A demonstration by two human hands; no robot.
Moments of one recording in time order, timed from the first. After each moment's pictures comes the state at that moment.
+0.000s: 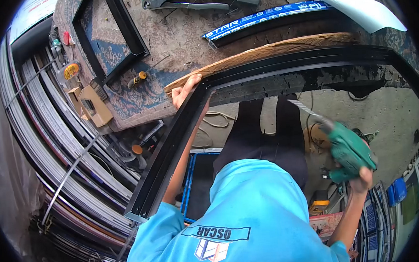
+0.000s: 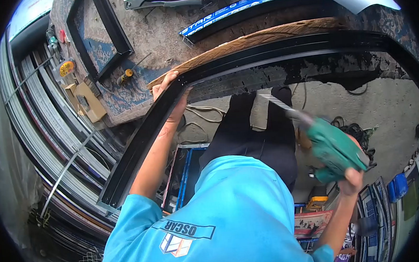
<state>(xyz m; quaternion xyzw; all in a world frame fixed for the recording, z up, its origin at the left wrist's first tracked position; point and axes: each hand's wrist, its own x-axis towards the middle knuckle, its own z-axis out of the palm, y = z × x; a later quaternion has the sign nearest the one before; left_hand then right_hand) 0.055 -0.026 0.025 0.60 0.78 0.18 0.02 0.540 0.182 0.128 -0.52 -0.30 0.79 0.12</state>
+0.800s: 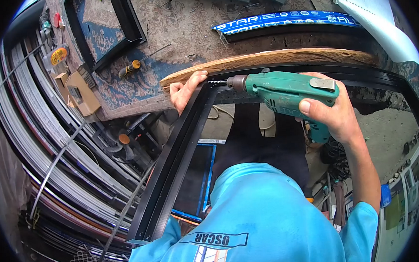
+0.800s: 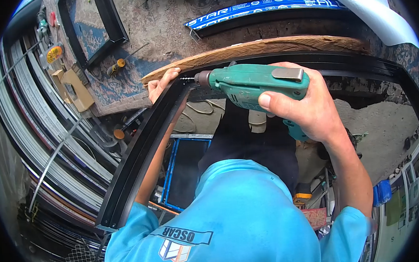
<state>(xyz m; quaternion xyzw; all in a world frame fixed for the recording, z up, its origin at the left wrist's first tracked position) 0.048 -0.046 0.009 0.54 0.80 0.25 0.08 0.288 0.255 0.100 -0.37 -0.48 0.79 -0.09</state>
